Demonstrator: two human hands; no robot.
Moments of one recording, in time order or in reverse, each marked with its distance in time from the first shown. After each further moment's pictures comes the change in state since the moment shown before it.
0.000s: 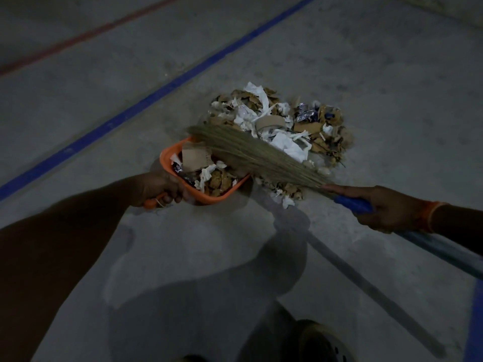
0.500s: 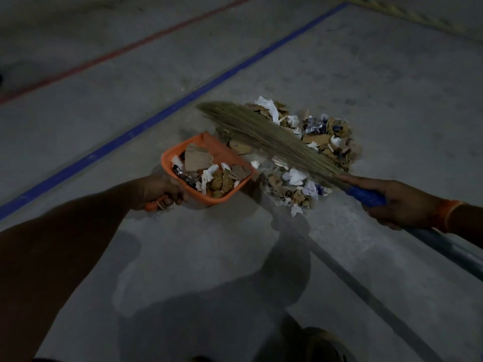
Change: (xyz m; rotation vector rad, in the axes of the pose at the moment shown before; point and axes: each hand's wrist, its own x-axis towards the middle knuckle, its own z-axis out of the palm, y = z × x) left_hand -0.035 -0.003 -0.017 0.001 0.067 0.065; right_hand -0.008 -0.014 -0.016 0.129 0.151 0.042
